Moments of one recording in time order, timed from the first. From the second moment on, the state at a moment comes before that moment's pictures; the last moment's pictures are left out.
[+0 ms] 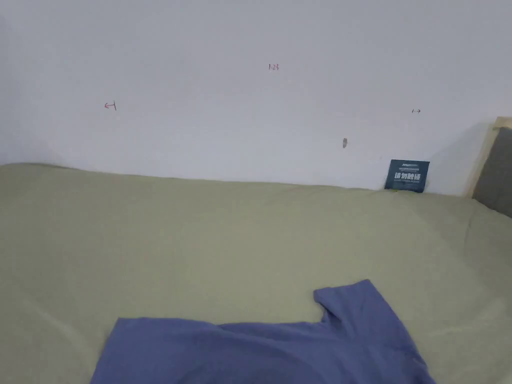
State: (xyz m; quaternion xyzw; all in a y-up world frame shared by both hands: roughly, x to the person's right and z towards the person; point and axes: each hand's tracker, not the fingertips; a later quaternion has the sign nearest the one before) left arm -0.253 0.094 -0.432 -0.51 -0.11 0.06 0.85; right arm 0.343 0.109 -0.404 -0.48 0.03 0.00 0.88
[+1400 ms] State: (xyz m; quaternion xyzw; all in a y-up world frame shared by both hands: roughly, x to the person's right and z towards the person) left arm -0.208 0.128 -0.727 -0.48 0.02 0.00 0.88; right arm 0.198 0.159 -0.434 -0.30 -0.01 -0.01 0.95
